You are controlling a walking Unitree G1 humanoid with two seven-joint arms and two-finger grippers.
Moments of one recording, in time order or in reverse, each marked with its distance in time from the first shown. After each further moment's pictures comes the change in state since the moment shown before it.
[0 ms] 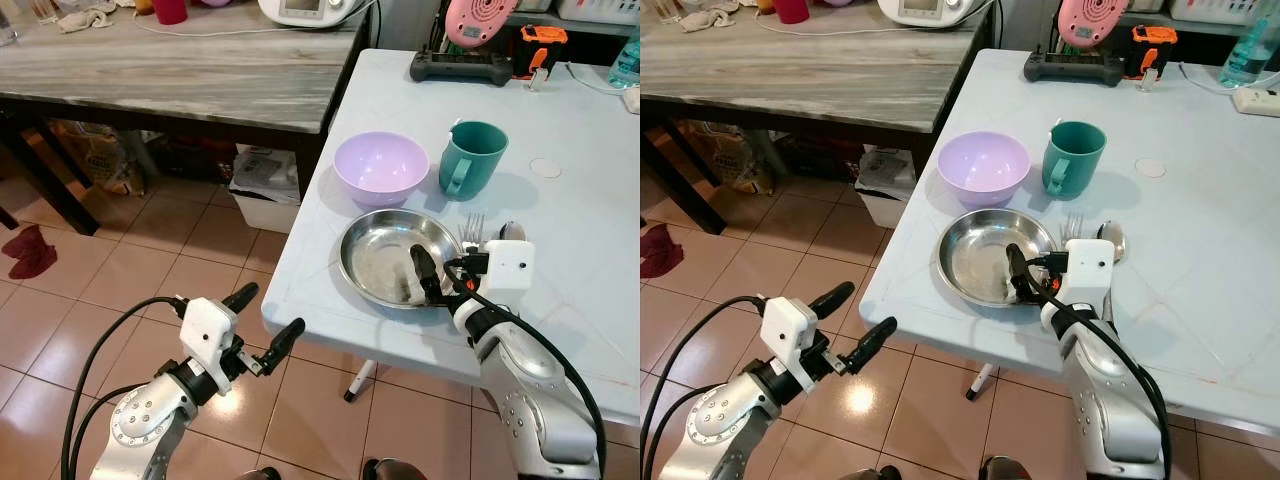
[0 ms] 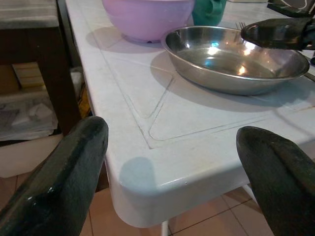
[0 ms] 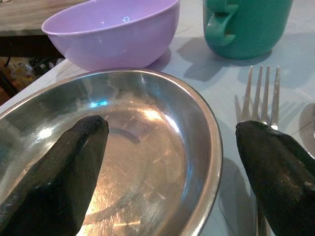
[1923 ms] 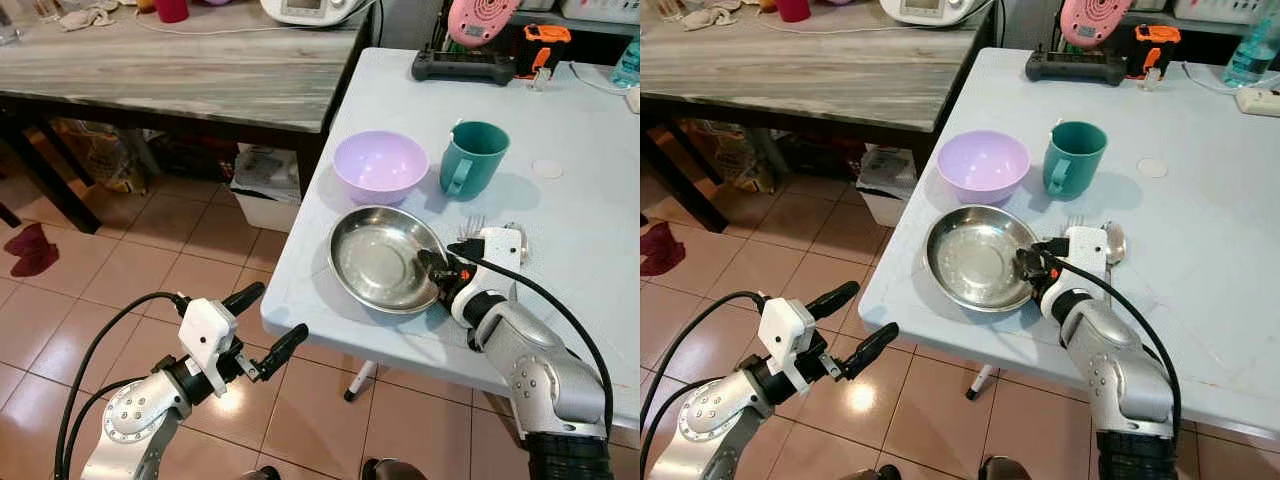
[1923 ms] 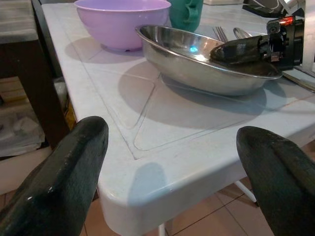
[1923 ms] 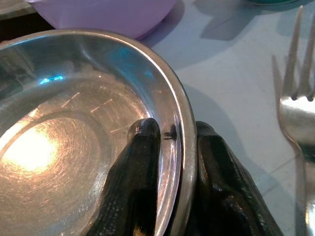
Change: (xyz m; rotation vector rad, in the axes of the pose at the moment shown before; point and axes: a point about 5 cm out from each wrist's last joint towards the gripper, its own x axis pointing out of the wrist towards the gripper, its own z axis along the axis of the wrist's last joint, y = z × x) left arm -0.002 0.002 0.006 0.043 -0.018 -0.092; right arm 0.021 -0.007 -0.003 0.141 0.179 0.098
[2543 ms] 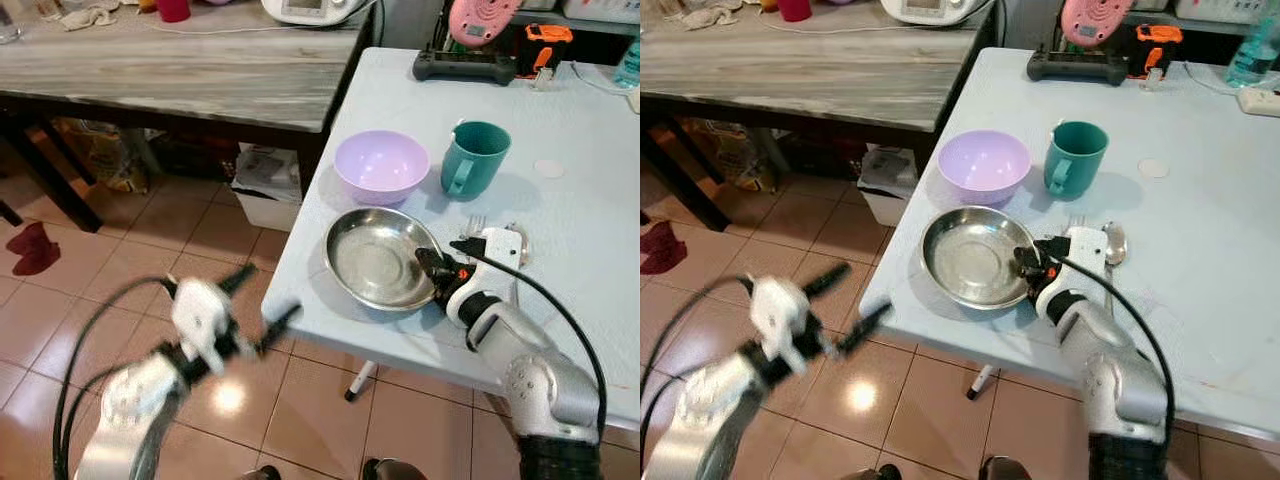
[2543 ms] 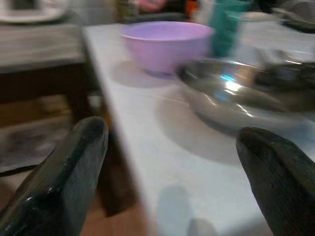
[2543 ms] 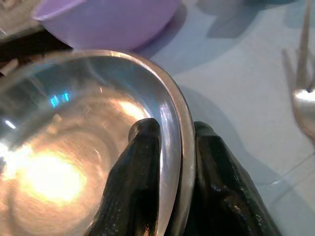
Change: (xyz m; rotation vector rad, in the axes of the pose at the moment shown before) left arm 0.011 0.021 0.017 0.043 -0.054 0.143; right arm -0.001 0.010 -0.002 0.099 -0.049 -0.008
